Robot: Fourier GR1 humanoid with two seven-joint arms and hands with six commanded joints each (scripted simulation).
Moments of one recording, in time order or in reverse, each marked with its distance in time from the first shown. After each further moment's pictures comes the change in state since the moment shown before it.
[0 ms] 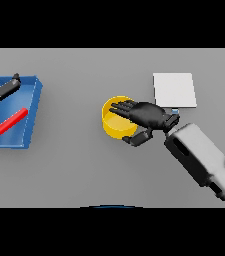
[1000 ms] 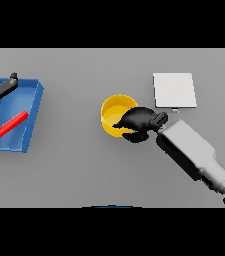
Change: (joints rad) left arm 0.007 0.013 0.009 -0.007 0.006 0.006 -0.007; right arm -0.097 0.029 0.111 0.130 0.070 0.121 -0.003
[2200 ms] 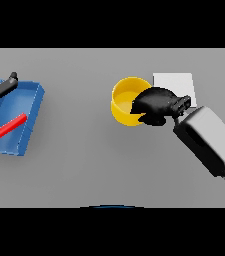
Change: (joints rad) left arm 0.003 0.021 0.000 -0.036 0.001 0.003 0.011; right arm -0.020 -0.151 -0.132 -0.319 -0.149 0.203 0.190
